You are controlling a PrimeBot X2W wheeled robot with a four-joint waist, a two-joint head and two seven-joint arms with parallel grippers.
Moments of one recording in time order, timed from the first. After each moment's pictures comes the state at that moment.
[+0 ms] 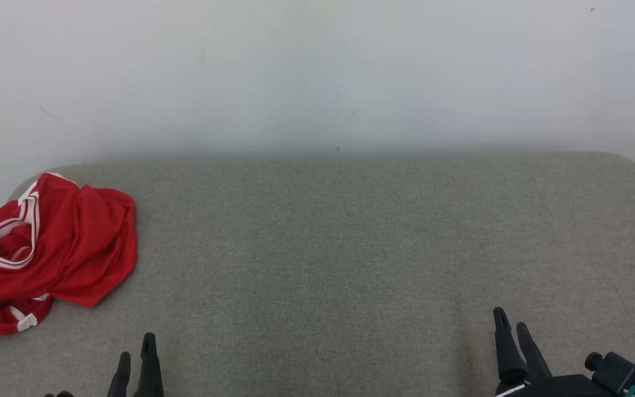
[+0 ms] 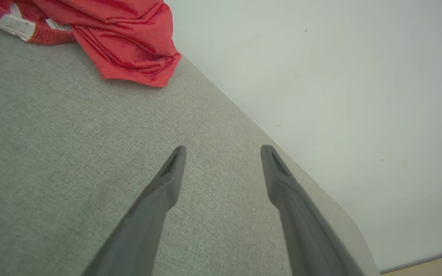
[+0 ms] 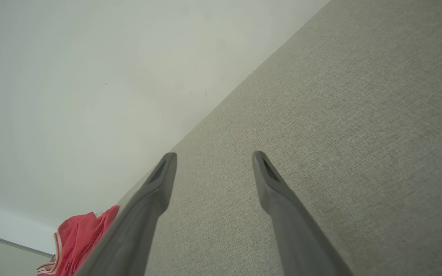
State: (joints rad) left arm 0.01 0.04 0.04 0.24 -0.84 -0.12 -0.11; right arm -0.02 -0.05 0.04 0.29 0.84 0.13 -0.11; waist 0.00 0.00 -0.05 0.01
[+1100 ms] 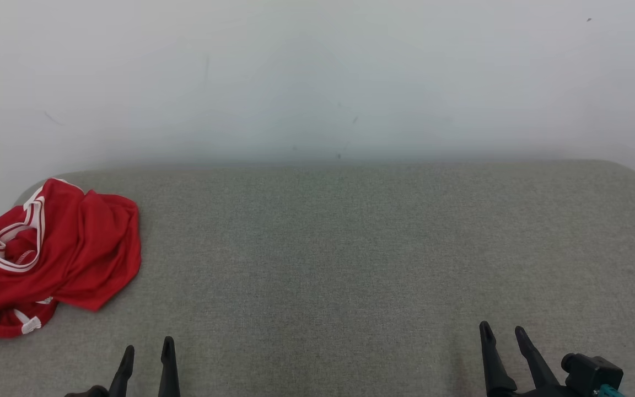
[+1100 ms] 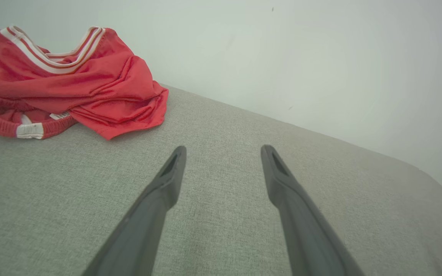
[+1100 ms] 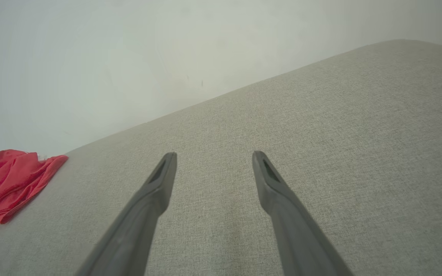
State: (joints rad) left arm 0.02 0.05 0.01 0.25 -0.39 -0.12 -0.19; right arm 0.00 -0.05 0.04 0.31 0.42 0.13 -0.14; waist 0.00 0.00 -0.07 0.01
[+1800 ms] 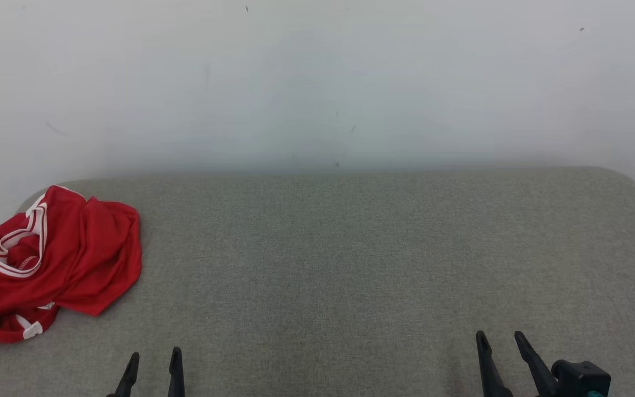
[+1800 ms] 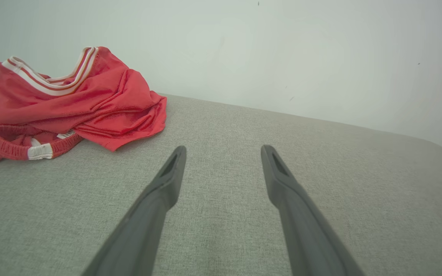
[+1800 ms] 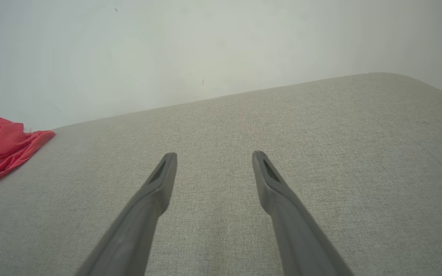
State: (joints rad) left arm 0.04 0.05 0.01 0.28 -0.25 -0.12 -0.23; right arm 0.03 -0.05 0.03 0.29 0.26 0.13 -0.14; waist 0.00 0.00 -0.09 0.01
